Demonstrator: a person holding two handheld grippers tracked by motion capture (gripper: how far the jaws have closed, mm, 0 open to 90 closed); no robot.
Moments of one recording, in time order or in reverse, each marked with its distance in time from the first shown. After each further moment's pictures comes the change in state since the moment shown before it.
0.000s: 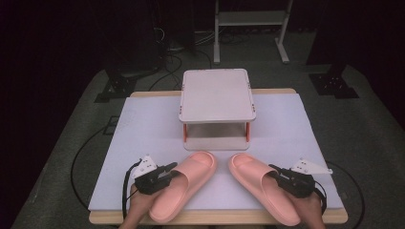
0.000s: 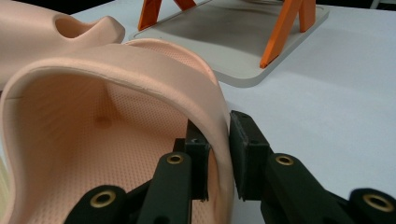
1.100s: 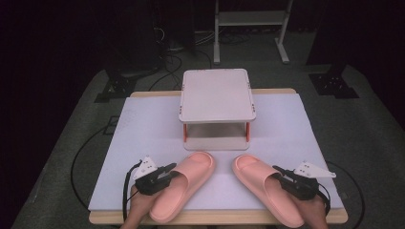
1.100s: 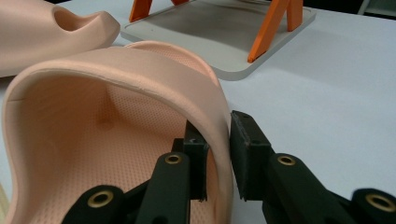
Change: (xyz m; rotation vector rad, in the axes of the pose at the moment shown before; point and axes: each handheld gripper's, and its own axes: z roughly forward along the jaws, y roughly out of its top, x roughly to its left) left arm 0.001 -0.007 0.002 0.014 0.033 0.007; right arm -0.003 -0.008 -0.007 -0.001 -0.038 -0.047
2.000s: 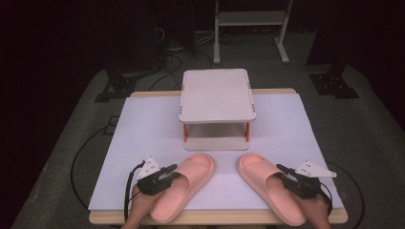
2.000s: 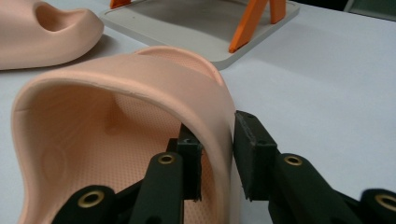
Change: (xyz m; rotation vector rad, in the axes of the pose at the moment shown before) left arm 0.001 -0.005 0.008 0.046 0.012 0.021; right arm -0.009 -0.005 0.001 0.026 -0.048 -0.028
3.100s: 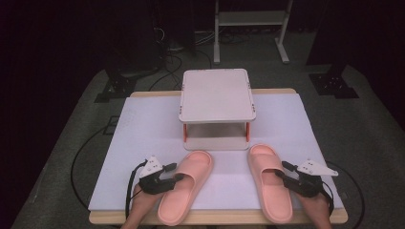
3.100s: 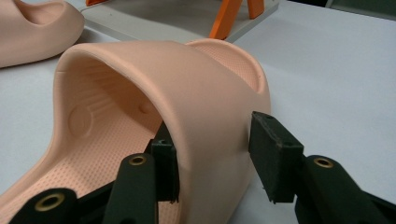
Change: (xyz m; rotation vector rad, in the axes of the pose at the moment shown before) left arm 0.000 0.001 0.005 0.026 -0.028 0.002; right arm -0.009 -0.002 0.001 0.004 -0.058 0.019
